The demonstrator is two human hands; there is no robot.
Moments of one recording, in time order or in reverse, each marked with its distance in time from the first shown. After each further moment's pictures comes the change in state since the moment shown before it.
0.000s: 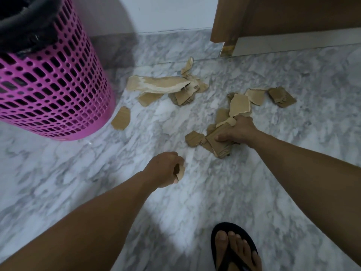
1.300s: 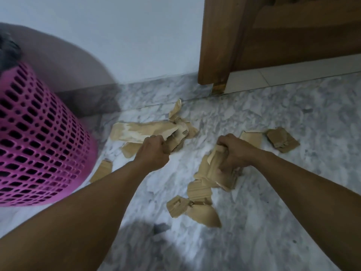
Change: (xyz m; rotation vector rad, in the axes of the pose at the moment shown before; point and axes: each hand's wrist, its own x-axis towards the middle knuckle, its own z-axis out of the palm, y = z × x) left_hand 0.161 -0.012 -0.113 -0.091 0.402 -0.277; right_hand 0.072 -0.041 -0.075 -0.370 -0.195 -0.375
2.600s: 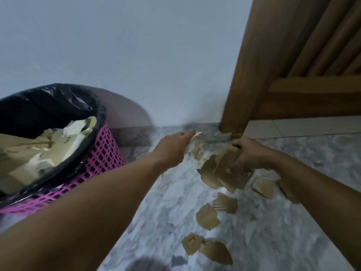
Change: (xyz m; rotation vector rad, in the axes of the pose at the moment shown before) left_hand 0.007 0.057 -0.150 0.287 0.085 0.267; right_hand -0.032 -0.099 -0.135 0.280 0.060 -0.121
